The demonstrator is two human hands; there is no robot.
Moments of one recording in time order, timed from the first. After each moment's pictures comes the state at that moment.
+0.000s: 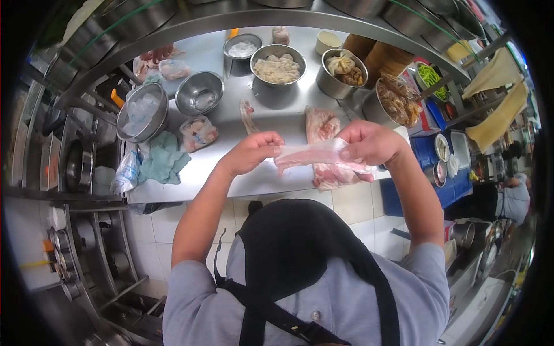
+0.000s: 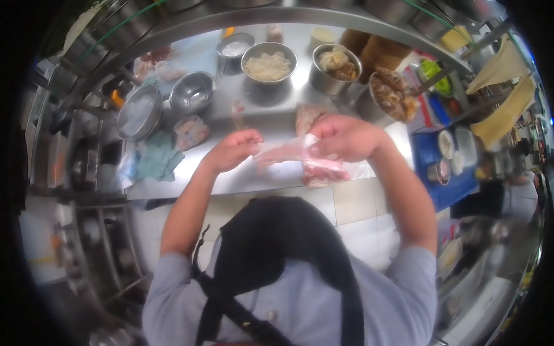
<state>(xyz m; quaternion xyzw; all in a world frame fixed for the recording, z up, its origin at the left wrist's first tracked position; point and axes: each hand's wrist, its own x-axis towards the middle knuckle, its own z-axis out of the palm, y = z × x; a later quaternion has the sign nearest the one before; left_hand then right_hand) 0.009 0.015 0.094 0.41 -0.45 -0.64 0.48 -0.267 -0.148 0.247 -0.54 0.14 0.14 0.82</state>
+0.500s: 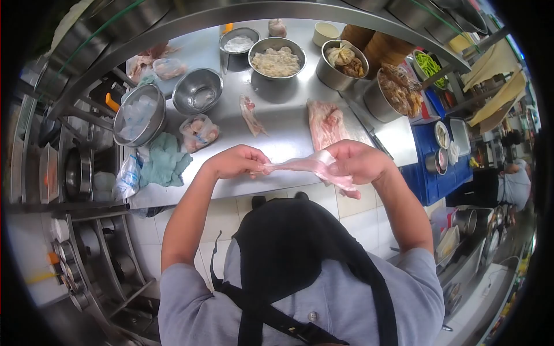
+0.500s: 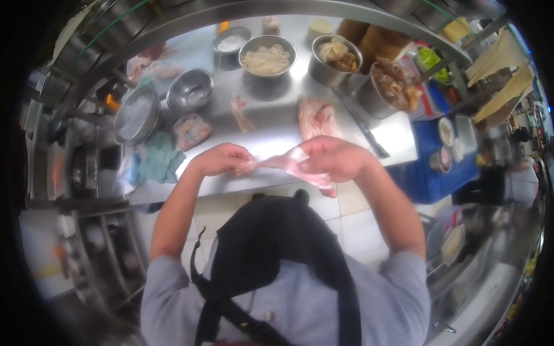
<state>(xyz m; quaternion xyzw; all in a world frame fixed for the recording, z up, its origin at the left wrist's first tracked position) 0.055 0.039 0.077 0.44 -0.39 -0.75 0.29 -0.262 -0.096 0.196 -0.43 0.18 0.09 0.88</state>
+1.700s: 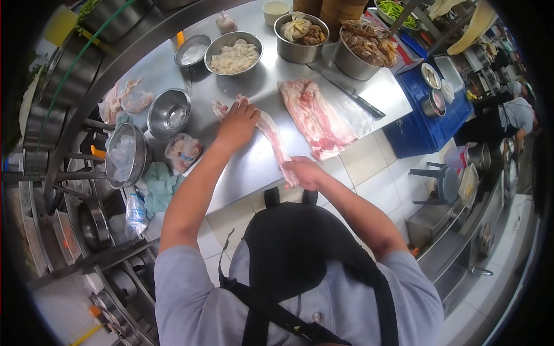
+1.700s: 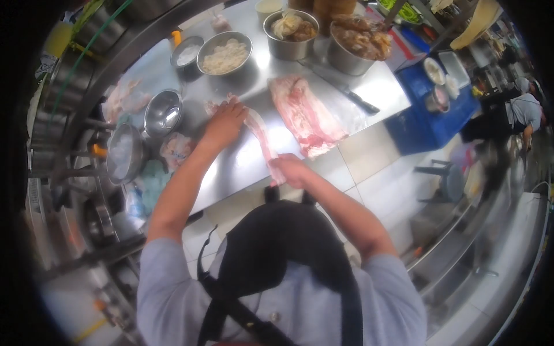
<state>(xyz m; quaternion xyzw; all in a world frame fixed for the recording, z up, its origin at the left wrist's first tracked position) 0.041 -0.067 0.010 0.55 -0.83 0.08 0.08 -0.229 -0.001 -0.022 -0.28 0.46 -0.14 0.83</state>
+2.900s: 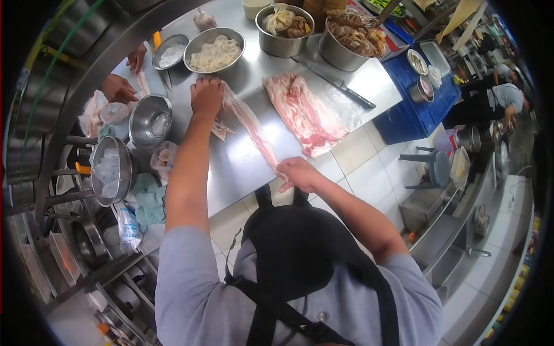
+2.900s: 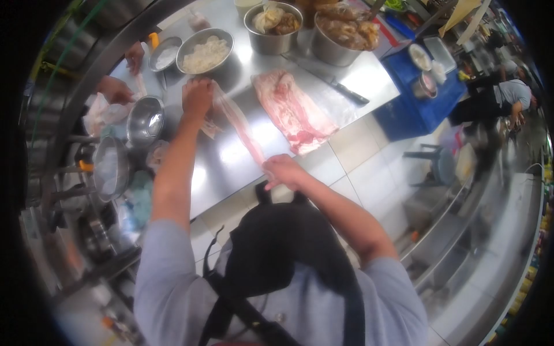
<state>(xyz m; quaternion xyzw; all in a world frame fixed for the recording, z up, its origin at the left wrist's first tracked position) 0.083 -0.170 -0.026 0.68 -0.70 0.15 0.15 -0.233 0.006 -0.016 -0.33 0.52 -0.12 0.78</state>
